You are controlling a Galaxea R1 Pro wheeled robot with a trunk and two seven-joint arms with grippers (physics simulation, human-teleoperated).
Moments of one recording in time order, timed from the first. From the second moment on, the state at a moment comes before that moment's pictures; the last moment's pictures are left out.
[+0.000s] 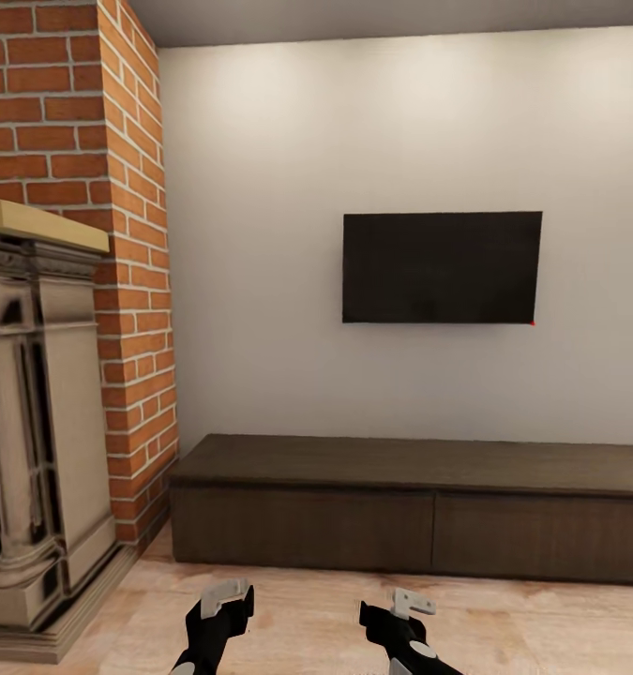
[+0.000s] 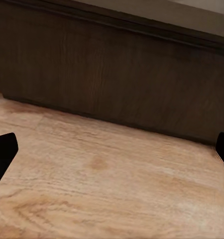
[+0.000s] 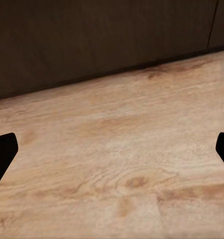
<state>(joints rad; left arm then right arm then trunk) -0.35 0.03 -0.63 -0.53 0.70 -0.30 0.26 -0.51 0.10 0.82 -0.22 -1.00 -0.20 -0.22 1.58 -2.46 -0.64</state>
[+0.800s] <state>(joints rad) -0.35 0.46 -0.60 -1.02 1.44 0.15 0.06 -0.51 0.10 0.82 -0.22 -1.00 -0.21 -0.22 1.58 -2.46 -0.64</state>
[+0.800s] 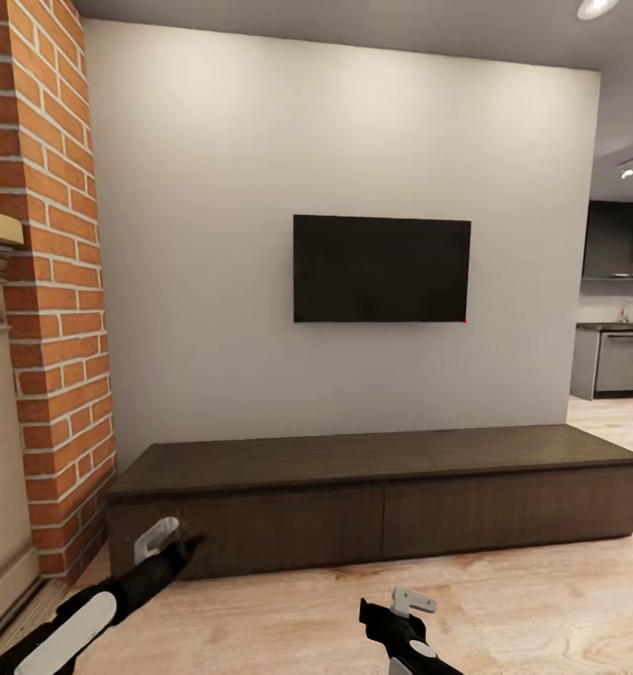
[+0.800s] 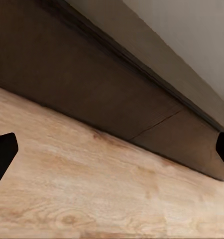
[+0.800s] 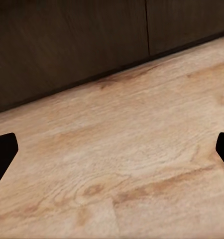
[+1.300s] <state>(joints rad) -0.35 0.60 -0.54 -0.84 1.82 0.61 -0.44 -0.51 0.07 0.80 -0.23 -1.04 -0.21 -0.02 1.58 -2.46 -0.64</state>
